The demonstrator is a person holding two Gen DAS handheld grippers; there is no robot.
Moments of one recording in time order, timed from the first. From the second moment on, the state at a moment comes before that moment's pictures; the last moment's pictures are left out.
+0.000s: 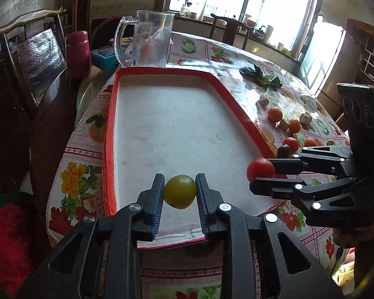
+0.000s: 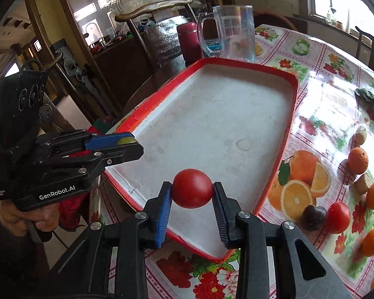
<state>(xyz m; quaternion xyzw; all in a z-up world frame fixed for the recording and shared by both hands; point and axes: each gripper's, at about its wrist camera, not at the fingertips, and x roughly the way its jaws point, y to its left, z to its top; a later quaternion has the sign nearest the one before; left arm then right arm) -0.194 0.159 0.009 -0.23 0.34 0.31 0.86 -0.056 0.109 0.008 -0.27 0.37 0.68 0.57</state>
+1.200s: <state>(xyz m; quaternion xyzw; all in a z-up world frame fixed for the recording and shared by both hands) -0.137 0.111 0.043 -0.24 0.27 0.26 0.90 0.077 -0.055 0.047 -0.12 0.37 0.57 0.72</state>
